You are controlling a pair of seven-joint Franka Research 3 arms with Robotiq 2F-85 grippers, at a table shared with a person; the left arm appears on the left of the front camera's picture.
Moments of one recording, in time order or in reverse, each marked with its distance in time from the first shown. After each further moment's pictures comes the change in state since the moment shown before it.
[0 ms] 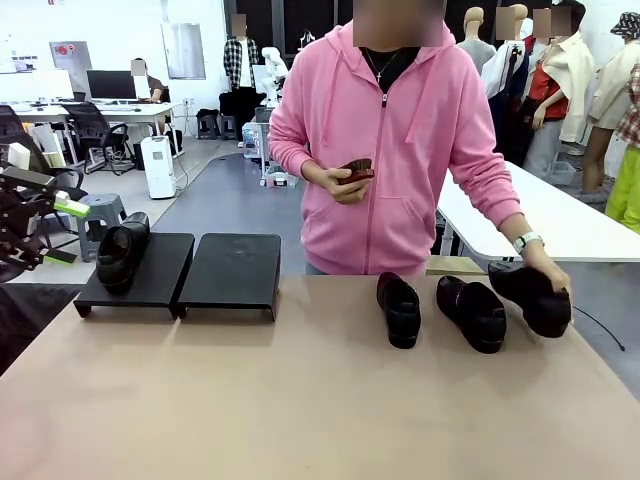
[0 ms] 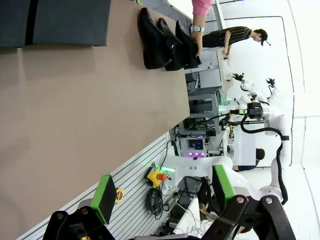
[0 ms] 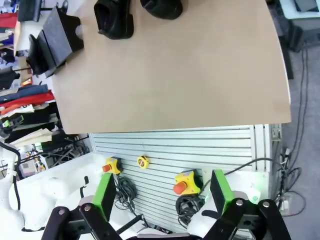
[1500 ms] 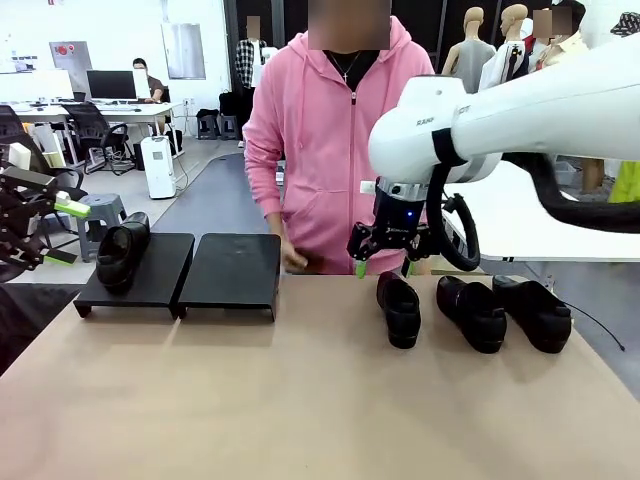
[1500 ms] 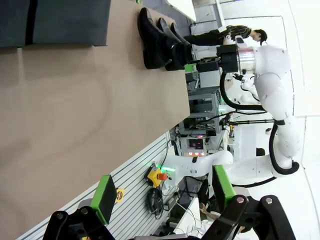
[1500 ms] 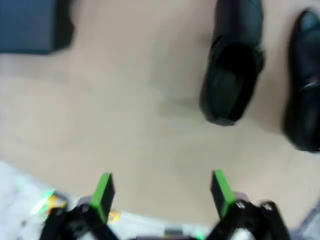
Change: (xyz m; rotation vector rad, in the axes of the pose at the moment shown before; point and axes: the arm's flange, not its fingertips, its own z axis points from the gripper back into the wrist) left arm 0.000 -0.001 -0.001 0.001 0.002 -0.001; right arm 0.132 0.347 -0.363 -0.535 0.158 0.406
